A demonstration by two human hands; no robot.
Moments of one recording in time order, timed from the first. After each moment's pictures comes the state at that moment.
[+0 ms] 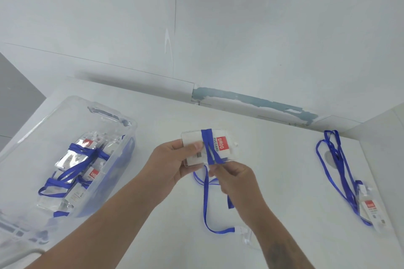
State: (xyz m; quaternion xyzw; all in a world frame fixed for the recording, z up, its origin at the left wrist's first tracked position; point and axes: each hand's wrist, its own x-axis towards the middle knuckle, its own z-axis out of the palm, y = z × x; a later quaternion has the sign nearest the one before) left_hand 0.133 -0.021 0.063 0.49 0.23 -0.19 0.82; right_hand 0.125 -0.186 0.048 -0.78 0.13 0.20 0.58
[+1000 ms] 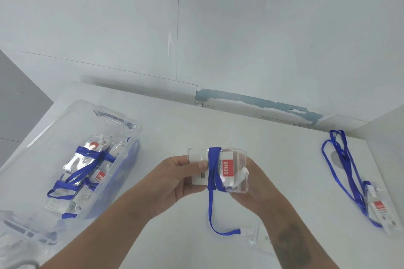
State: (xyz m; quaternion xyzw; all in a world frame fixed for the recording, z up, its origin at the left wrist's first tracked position) left_hand 0.115 -0.009 0.057 0.46 0.17 -0.30 0.82; right_hand 0.144 -0.189 0.063 -0.49 0.13 0.34 0.79
